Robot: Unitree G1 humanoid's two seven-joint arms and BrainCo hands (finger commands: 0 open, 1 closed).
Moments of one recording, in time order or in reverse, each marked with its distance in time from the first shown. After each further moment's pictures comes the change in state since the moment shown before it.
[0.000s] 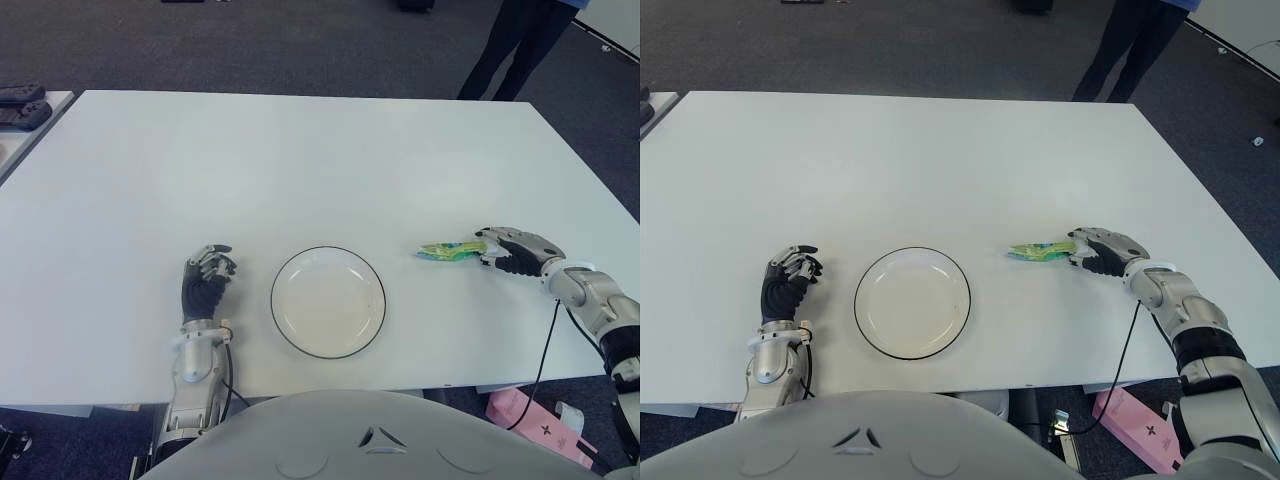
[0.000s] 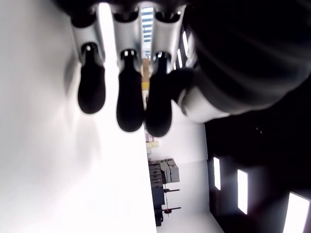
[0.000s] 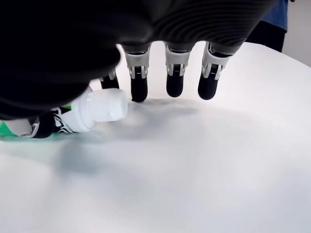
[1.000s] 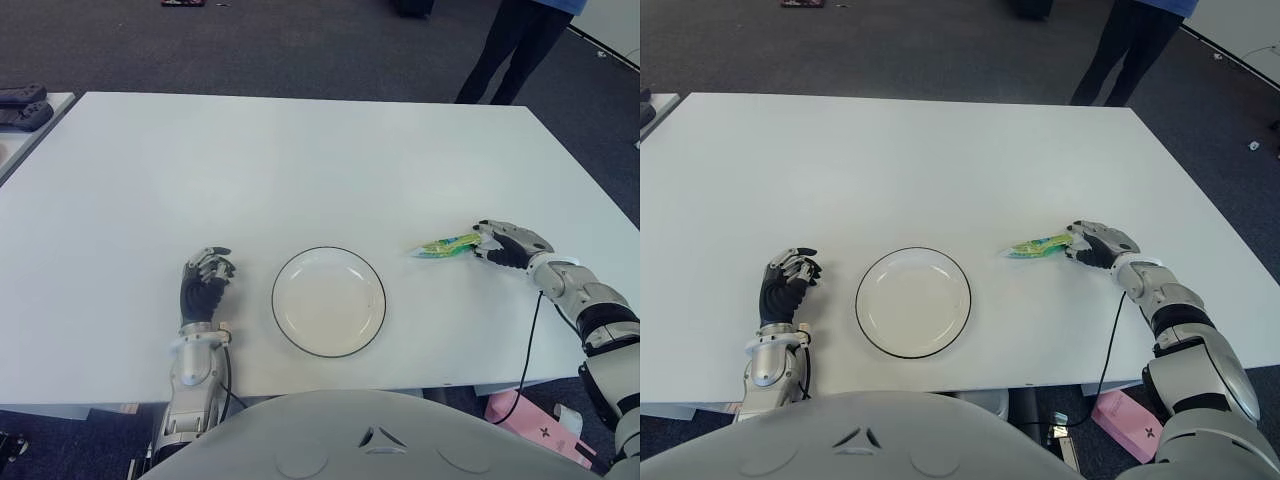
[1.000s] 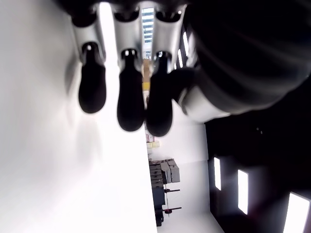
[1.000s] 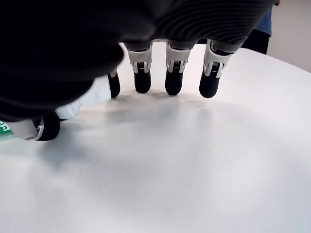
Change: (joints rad) left arm 0.017 0.006 0.002 -0.014 0.000 0.007 0.000; right arm -0.168 0.084 0.155 0.293 0.010 -0.008 -0.151
